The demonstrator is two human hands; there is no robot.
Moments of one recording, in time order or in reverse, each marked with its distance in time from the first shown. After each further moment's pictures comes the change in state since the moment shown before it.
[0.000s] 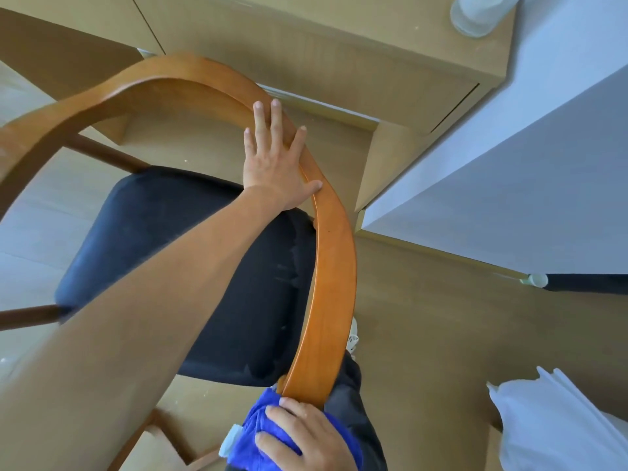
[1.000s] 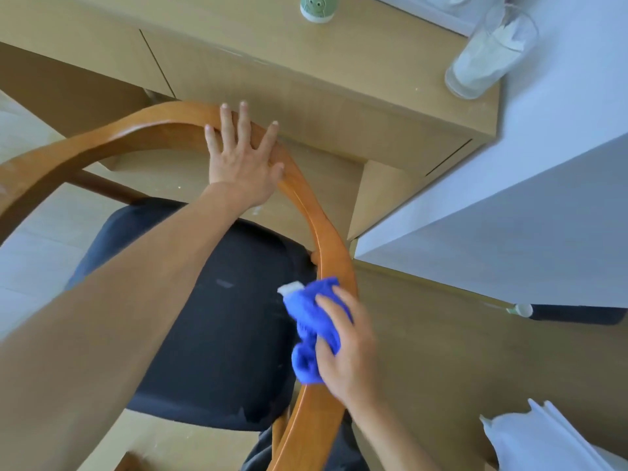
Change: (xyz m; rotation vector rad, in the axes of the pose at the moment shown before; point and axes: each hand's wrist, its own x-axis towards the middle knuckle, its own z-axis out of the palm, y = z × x) left_hand 0.045 -0.064 -0.025 -0.054 0.054 -0.063; right_hand 0.132 0.065 -0.059 0.109 0.384 0.221
